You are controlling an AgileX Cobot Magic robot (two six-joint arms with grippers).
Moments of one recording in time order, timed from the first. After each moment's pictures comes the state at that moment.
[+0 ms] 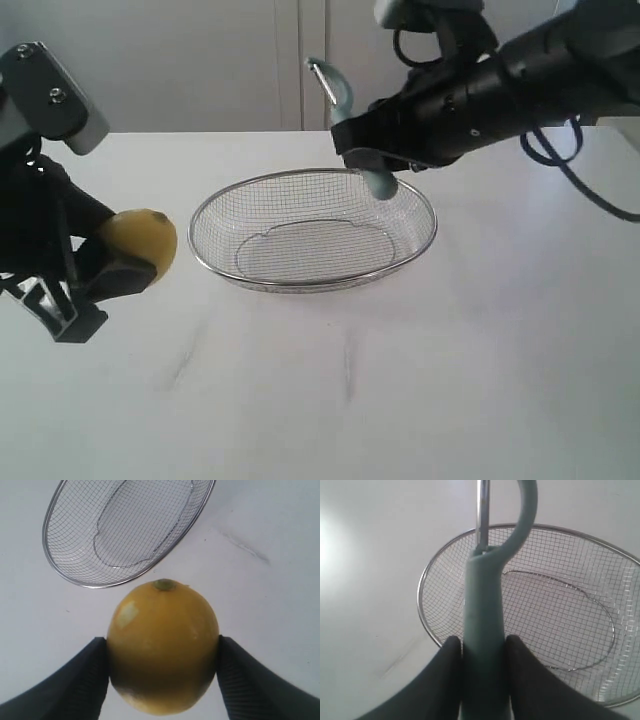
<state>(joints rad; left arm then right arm) -0.60 1.05 -0.85 -0.14 0.69 0.47 0.41 1.53 -1.19 0.64 0.57 -0.51</state>
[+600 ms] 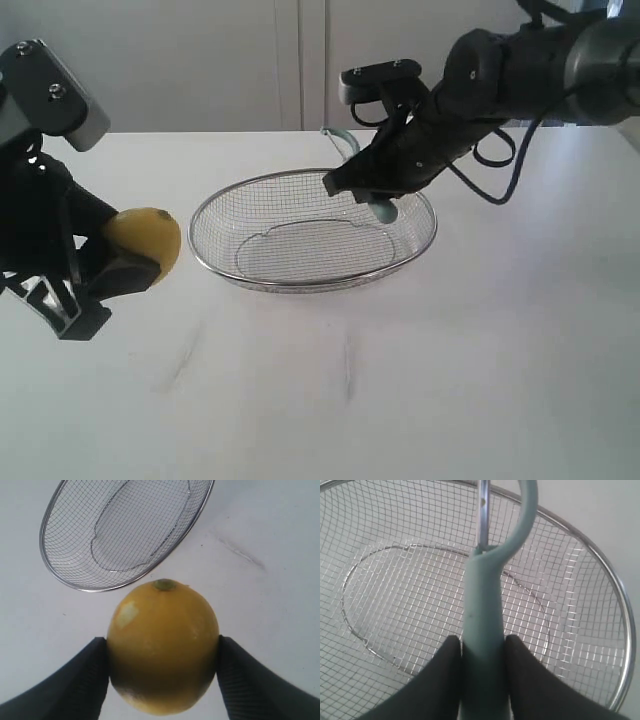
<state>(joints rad) -0.60 1.05 -0.85 -0.15 0.68 0.47 0.41 1.90 -1.40 0.23 0.53 -0.24</state>
